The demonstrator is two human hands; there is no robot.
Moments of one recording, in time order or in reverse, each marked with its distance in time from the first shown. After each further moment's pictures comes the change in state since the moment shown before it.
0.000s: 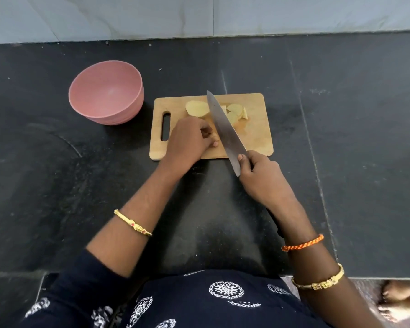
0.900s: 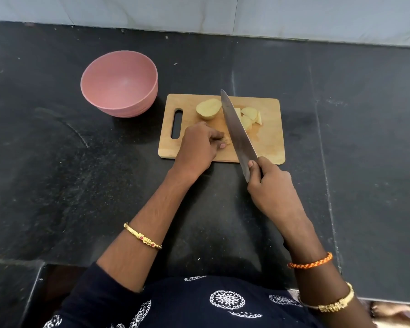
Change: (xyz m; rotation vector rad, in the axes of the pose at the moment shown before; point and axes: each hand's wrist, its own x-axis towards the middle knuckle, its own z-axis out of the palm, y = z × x) left_hand -0.011 -0.008 0.006 -0.161 0.065 -0.018; right_hand -0.001 -0.004 0.005 -0.066 0.030 -0.017
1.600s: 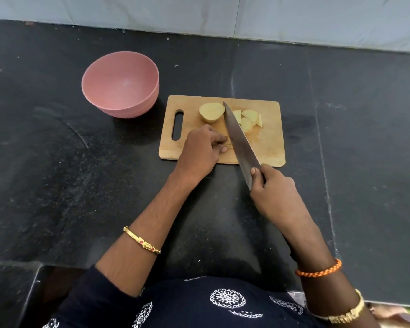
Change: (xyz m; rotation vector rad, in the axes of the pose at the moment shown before) left_hand -0.005 0.000 -0.001 -0.023 -0.015 0.060; right_hand -0.007 -0.001 -0.006 -0.061 -0.057 0.042
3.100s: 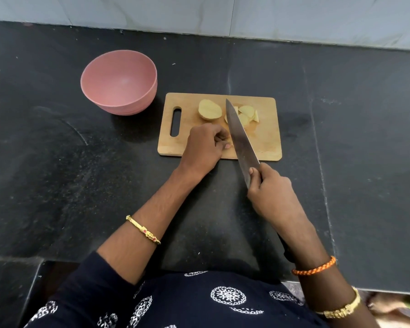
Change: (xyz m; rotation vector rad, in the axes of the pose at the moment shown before) left_hand -0.001 0.002 0.013 -0.096 0.058 0.020; right_hand -0.010 0.001 0.006 0.005 0.001 0.058
